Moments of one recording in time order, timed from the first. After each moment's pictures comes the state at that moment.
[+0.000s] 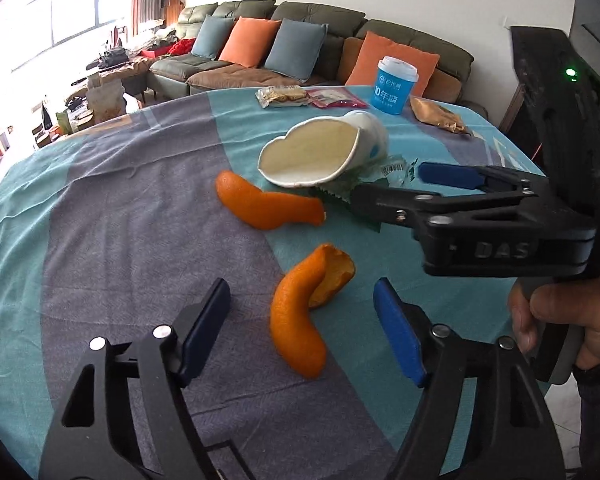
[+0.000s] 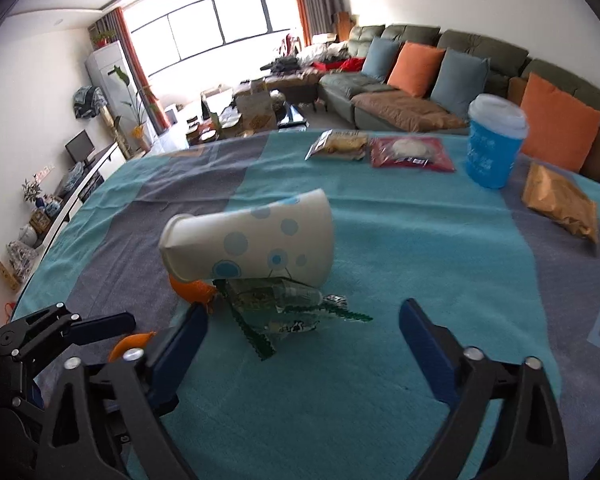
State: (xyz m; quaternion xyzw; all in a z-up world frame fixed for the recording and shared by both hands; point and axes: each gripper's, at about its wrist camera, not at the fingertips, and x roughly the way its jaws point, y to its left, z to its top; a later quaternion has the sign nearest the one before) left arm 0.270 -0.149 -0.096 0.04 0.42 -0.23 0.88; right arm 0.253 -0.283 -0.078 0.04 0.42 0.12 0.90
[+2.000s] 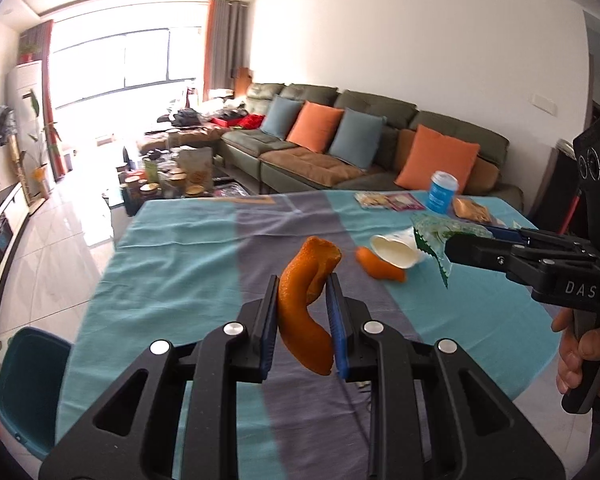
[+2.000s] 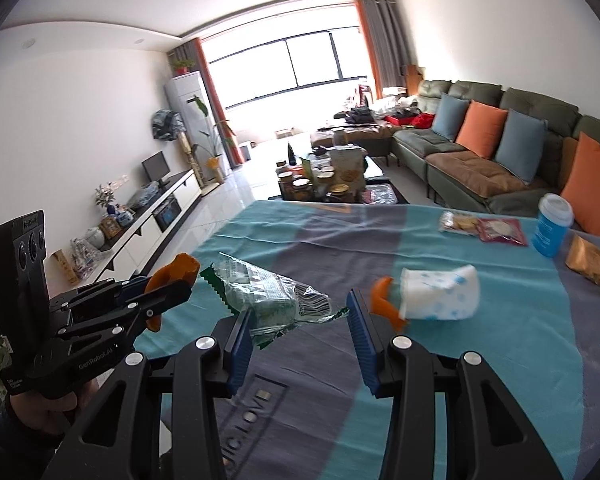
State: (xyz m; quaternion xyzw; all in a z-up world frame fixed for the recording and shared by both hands) left arm 0.155 -0.006 0.007 -0.01 0.27 -0.12 0.95; right arm 0.157 -0.193 0.017 0.04 0.32 0.24 0.92
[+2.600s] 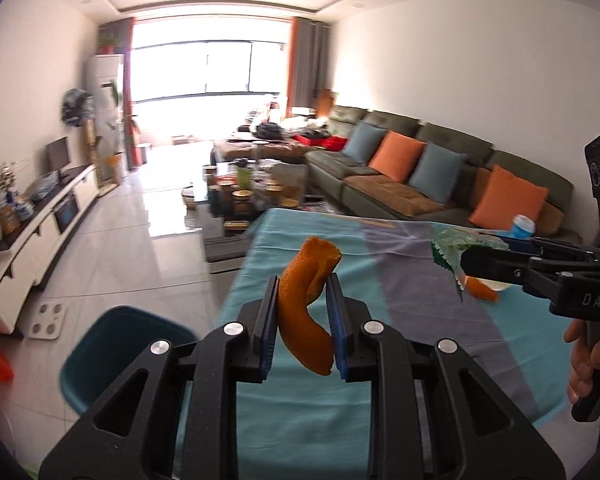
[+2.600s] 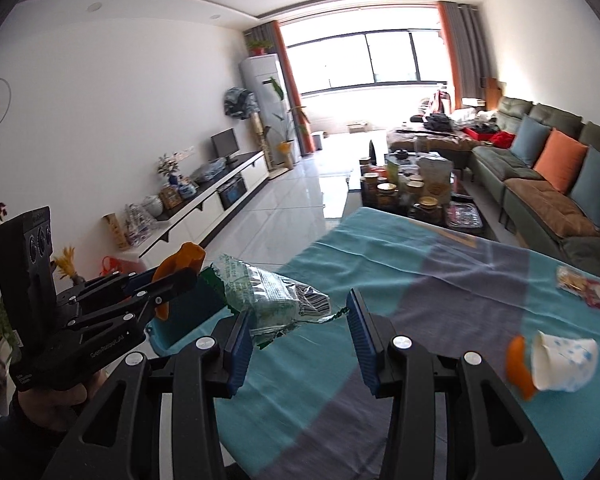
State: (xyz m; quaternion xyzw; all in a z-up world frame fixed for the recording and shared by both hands) left arm 0.104 0.129 0.031 -0.04 0.24 0.03 0.97; right arm 0.166 -0.058 0.038 0.00 0.31 0.36 0.88
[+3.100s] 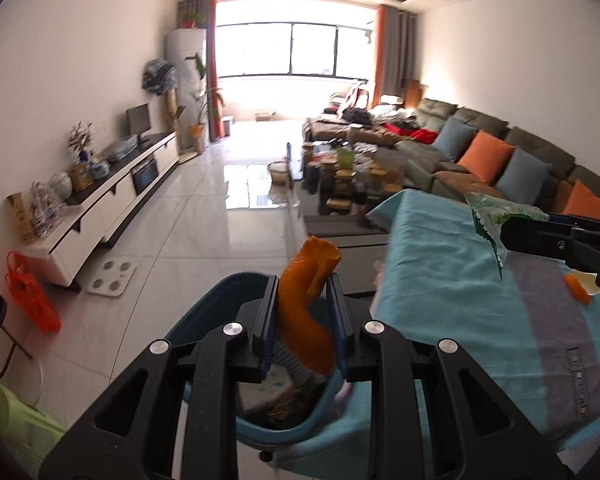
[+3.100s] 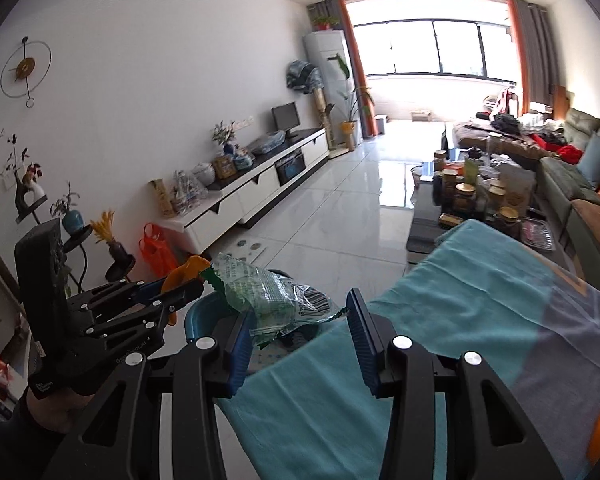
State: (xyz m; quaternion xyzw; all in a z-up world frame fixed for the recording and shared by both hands) left arm 0.064 0.280 0.003 -0.07 0.28 0.18 0.94; right arm 0.185 0.087 0.026 -0.05 0.33 0.46 0.82
